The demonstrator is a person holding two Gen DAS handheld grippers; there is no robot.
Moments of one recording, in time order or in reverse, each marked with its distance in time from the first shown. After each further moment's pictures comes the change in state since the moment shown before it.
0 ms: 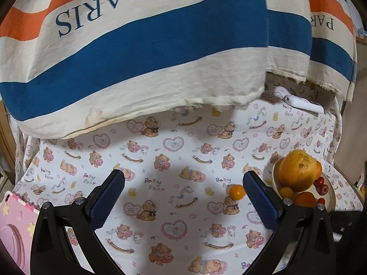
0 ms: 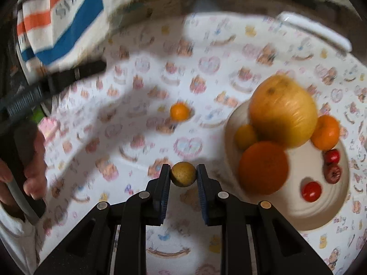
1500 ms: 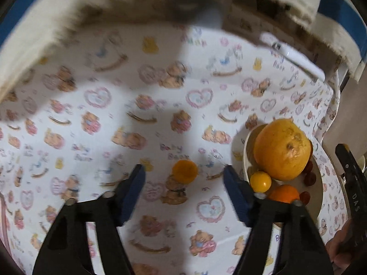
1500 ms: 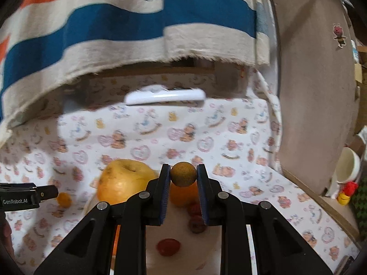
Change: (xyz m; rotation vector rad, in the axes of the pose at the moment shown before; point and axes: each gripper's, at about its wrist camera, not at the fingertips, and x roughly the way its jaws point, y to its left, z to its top) left arm 0.085 -0.067 -0.005 -0.028 0.376 -0.129; right arm -0.060 -0.094 0.007 0.230 -0.378 -0.561
